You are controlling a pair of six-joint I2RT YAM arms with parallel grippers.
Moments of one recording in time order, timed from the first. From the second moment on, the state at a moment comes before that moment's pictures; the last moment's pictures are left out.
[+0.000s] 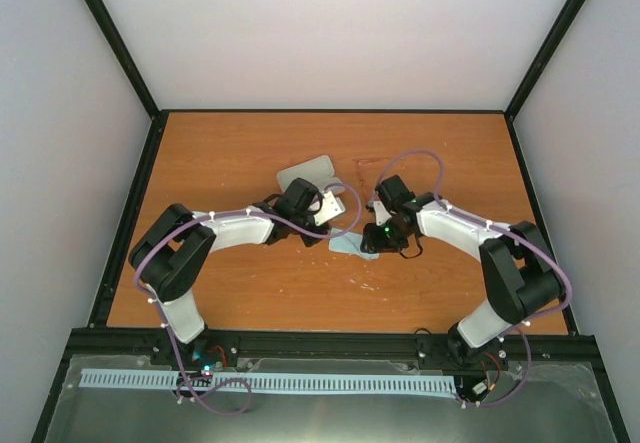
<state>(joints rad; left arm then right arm) -0.70 1.75 0.94 -0.07 0.16 0.34 0.51 1.59 0.91 -0.63 -0.35 0.31</state>
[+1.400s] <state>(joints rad) -0.62 1.79 1.00 -0.05 0.19 0.34 0.60 1.88 1.18 -0.68 -0.27 0.29</state>
